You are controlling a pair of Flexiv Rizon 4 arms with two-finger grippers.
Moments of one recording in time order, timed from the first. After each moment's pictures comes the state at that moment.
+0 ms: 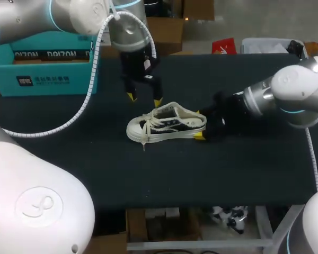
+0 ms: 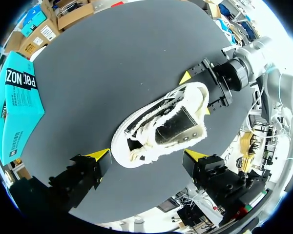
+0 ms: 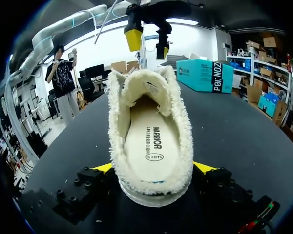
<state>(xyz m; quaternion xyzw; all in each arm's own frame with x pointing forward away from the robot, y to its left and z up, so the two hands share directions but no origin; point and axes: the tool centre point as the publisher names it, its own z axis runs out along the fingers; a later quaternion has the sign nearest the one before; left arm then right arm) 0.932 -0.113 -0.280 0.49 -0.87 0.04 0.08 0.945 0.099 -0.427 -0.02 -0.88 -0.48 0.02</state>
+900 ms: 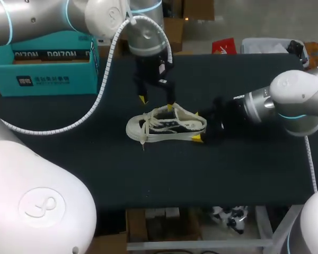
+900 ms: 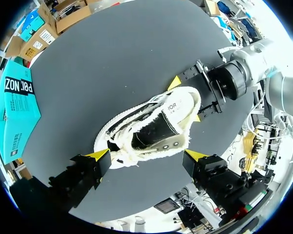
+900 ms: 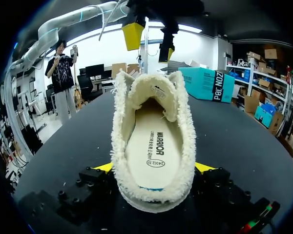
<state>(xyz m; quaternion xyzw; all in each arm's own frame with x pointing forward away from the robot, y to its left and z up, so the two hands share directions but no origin) 0.916 -0.151 -0.280 0.49 -0.87 0.03 0.06 0.936 0.106 -0.425 -0.01 -0.87 -0.50 -0.02</state>
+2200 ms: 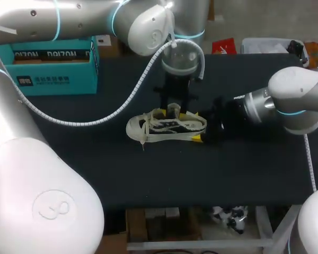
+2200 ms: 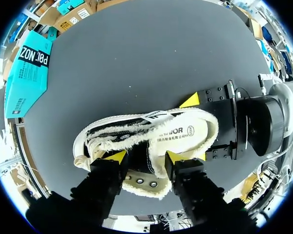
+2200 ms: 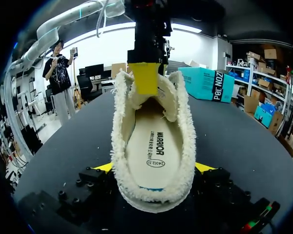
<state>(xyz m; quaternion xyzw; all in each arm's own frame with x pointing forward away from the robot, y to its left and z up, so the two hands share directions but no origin) 0.922 -0.196 -0.330 0.63 -0.77 -0.03 -0.03 0.936 0.106 -0.425 -0.01 -0.87 -0.50 -0.02</state>
